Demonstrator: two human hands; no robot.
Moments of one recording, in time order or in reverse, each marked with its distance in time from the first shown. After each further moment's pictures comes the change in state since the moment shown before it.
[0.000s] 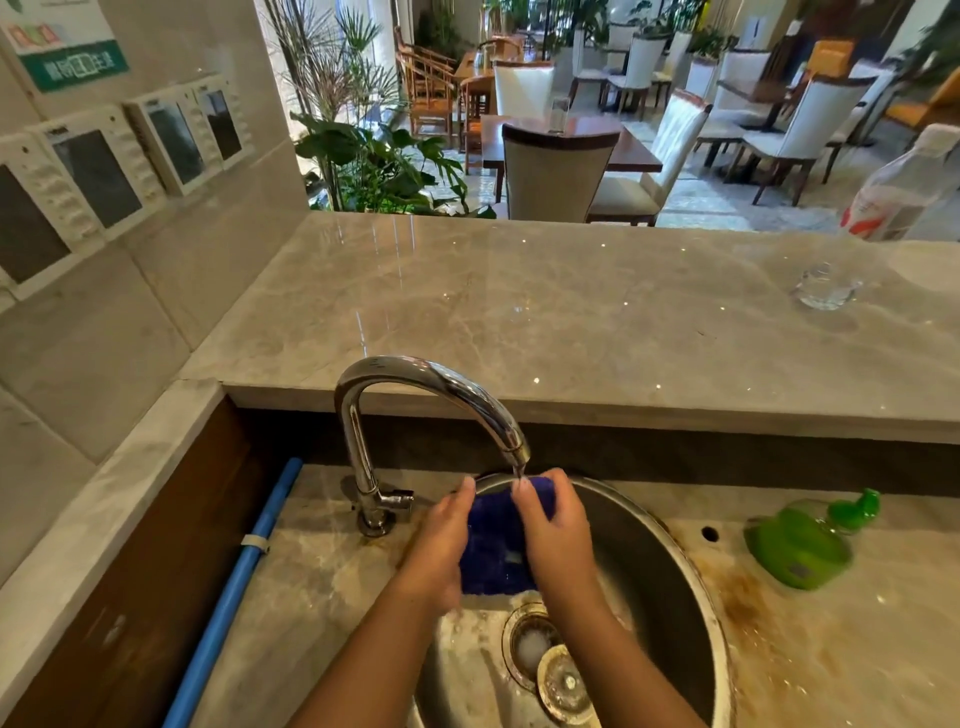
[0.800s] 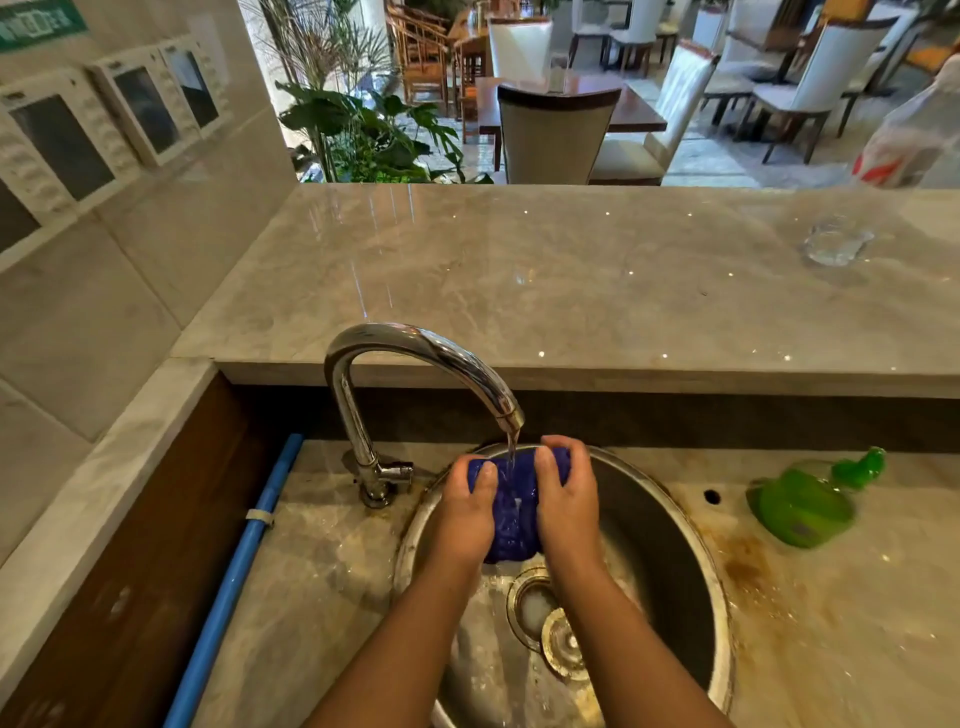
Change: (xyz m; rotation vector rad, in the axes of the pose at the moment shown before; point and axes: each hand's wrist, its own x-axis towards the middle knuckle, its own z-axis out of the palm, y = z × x) left_hand -0.002 -0.023 0.020 0.309 0.103 0.300; right_hand 0.011 0.026 -0.002 0.062 0.151 0.007
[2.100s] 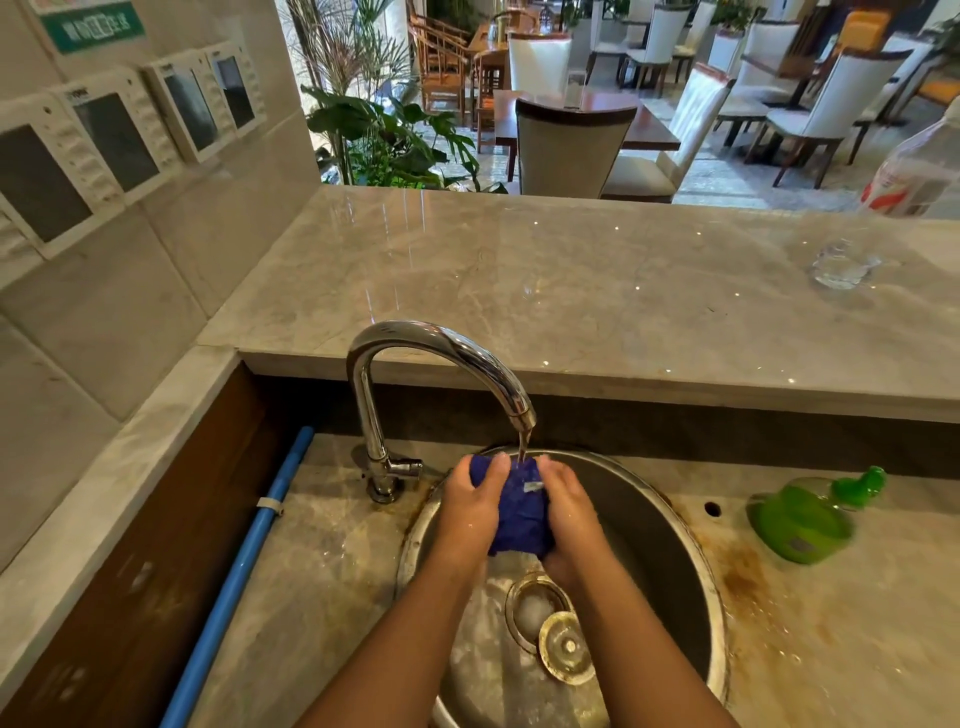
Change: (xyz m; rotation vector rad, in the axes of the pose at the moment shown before) left_hand -0.007 0.013 -0.002 -0.050 0.068 -0.035; right_hand -0.002 -0.008 0.000 0.335 -0.189 0.492
